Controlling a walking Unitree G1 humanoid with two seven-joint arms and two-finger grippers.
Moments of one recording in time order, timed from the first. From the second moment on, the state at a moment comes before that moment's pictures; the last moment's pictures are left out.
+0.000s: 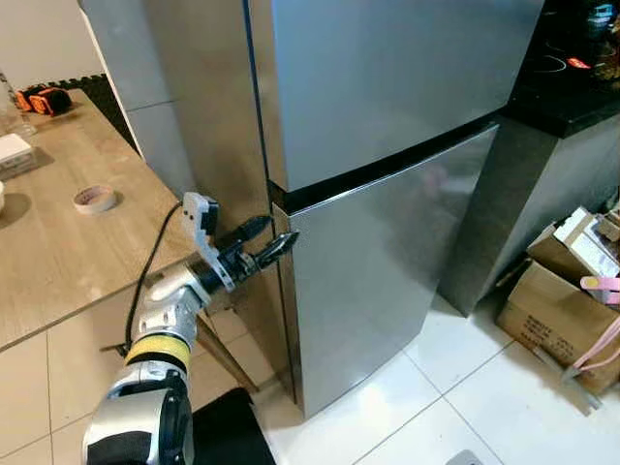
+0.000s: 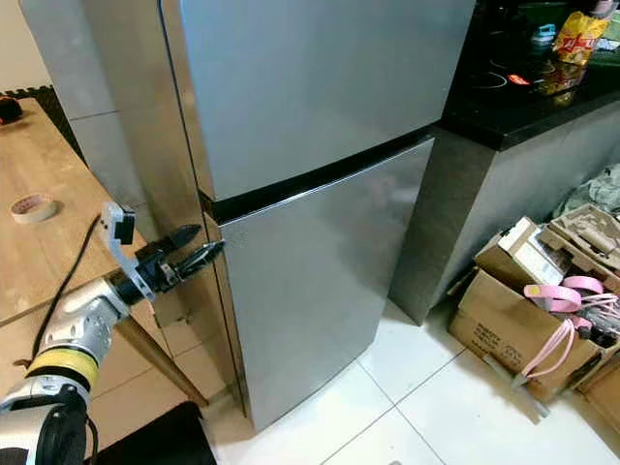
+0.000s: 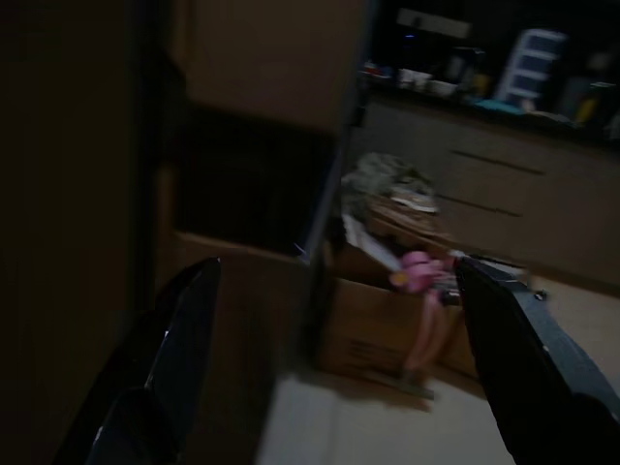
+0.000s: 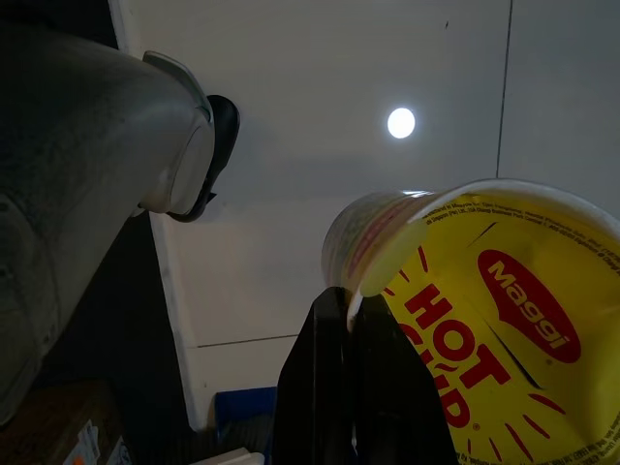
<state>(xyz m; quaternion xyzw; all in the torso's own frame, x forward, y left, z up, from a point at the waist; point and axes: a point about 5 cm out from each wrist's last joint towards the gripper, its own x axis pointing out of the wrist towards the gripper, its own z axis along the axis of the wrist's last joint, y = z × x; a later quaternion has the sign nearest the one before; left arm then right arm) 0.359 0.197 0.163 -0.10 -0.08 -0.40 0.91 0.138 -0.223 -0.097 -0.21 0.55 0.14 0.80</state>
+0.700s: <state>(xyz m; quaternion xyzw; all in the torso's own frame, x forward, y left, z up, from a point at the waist) 0.372 0.191 0.155 -0.06 -0.04 -0.32 0.94 0.105 -0.223 -0.105 -0.22 0.56 0.17 0.78</state>
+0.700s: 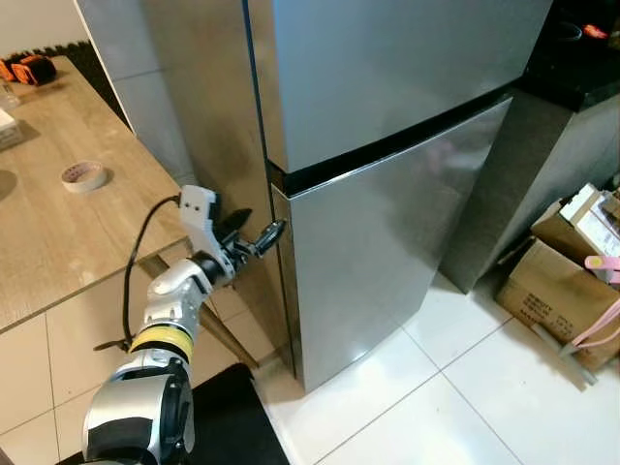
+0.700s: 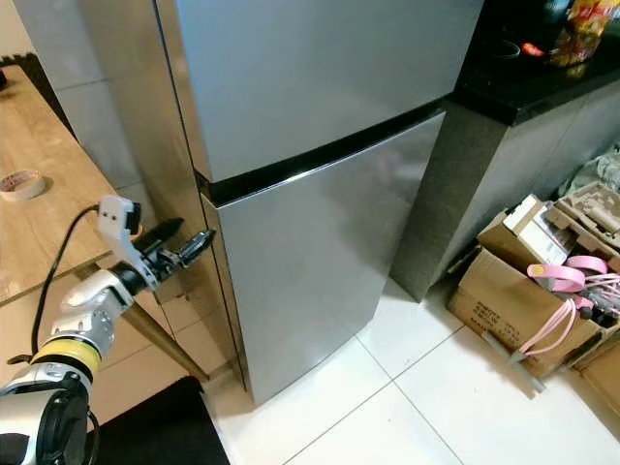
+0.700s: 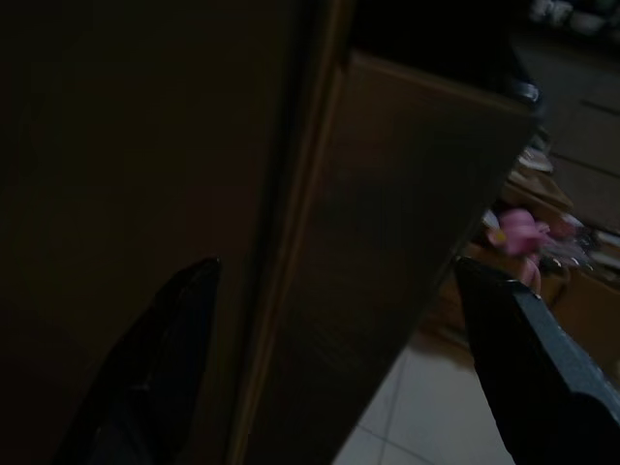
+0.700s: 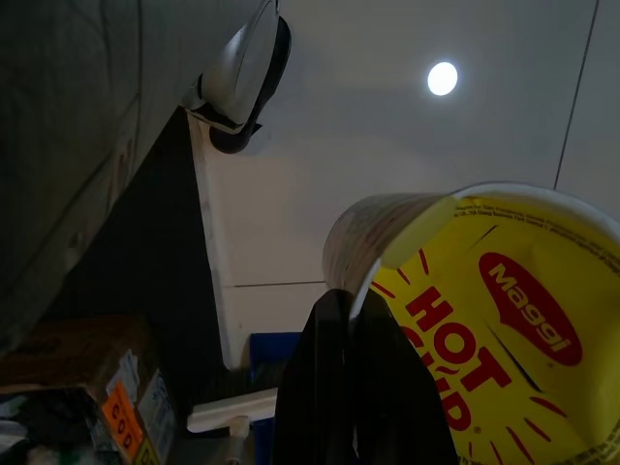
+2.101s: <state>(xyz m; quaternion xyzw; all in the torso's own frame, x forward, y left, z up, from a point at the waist) 0.365 0.105 0.192 -0.07 -0.10 -0.57 0.81 0.110 -0.228 -0.102 -0.22 0.54 0.16 0.80</state>
